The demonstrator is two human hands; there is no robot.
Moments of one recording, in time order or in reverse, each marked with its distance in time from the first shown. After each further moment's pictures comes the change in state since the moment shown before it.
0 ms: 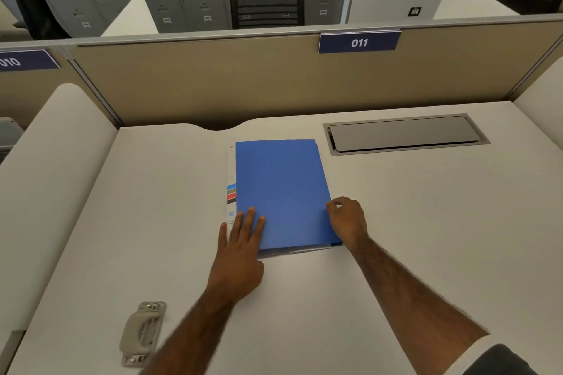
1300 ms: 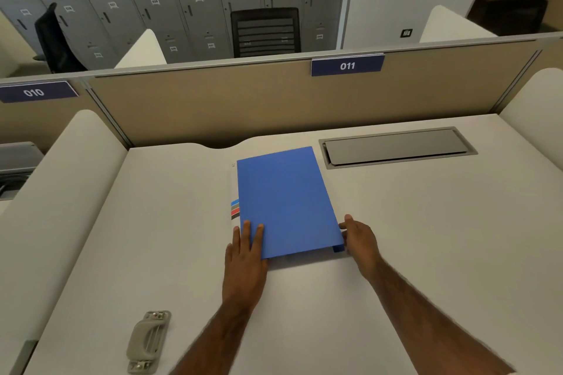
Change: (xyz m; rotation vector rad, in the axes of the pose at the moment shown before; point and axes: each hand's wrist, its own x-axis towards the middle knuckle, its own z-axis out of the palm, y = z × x) left_hand -0.003 0.029 -0.005 -0.172 0.015 -0.191; right_hand -0.030 0.025 -0.033 0.310 -0.075 0.140
